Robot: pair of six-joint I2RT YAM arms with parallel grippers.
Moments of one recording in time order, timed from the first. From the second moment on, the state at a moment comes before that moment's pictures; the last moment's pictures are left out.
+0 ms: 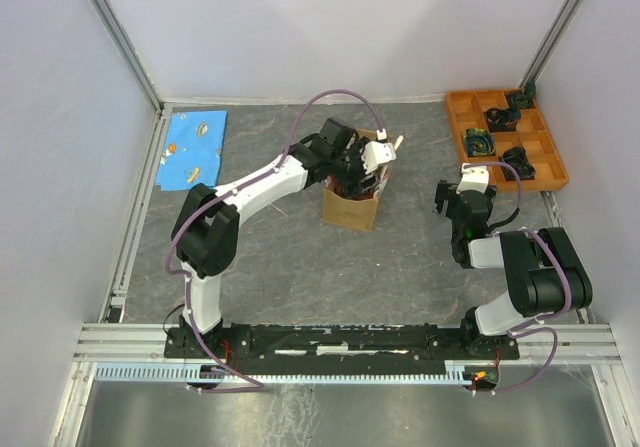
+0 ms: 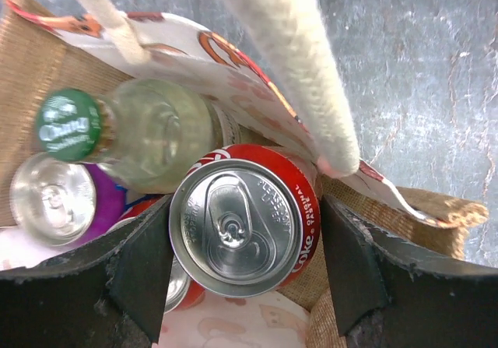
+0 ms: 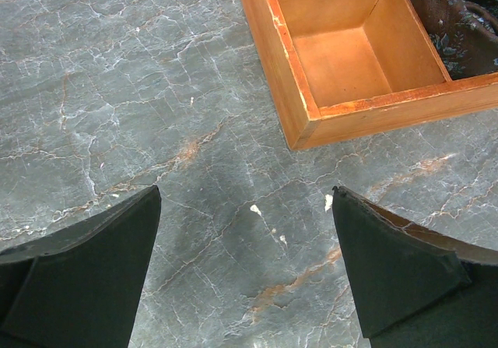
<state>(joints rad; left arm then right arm) -0.71 1.97 1.59 -0.37 0.37 0.60 0.08 1.52 0.34 0.85 0.31 0.01</state>
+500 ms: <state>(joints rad) -0.71 1.80 1.69 -0.43 0.28 0.53 0.08 1.52 0.34 0.85 0.31 0.01</state>
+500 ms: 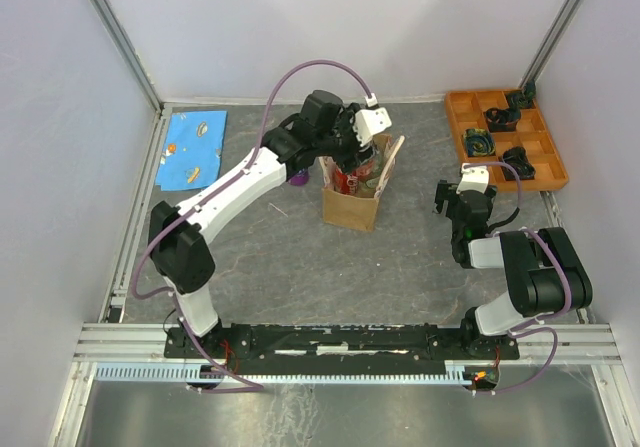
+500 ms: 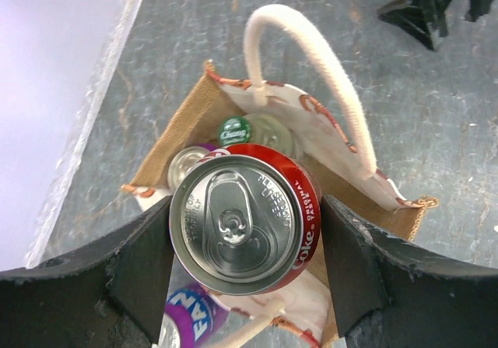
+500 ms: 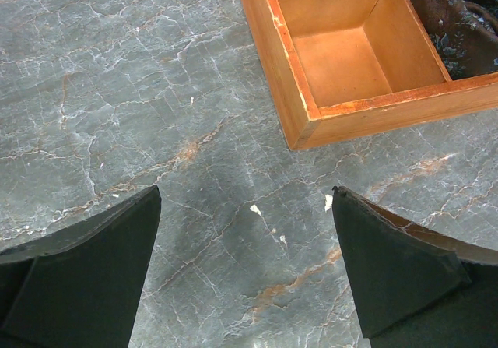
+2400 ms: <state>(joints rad) -0.32 1.44 0.84 0.19 -0.31 0.07 0.08 1.52 0.34 0.85 0.31 0.01</state>
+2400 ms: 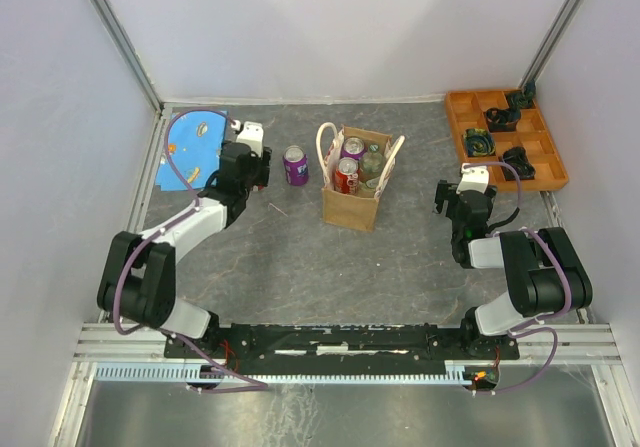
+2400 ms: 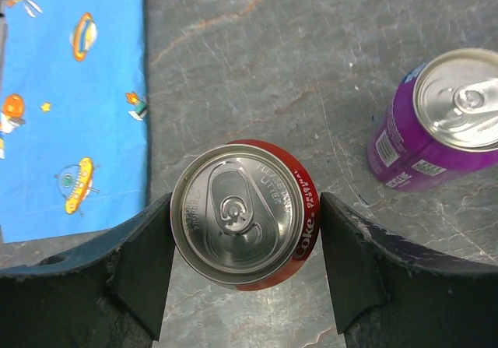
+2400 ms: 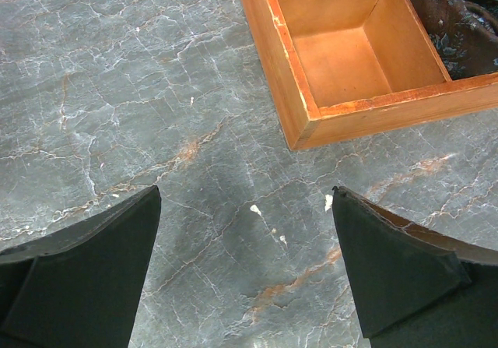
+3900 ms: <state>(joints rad) -0.31 1.65 1.02 0.17 -0.25 0.07 0.08 1.52 0.34 0.85 0.31 0.01</state>
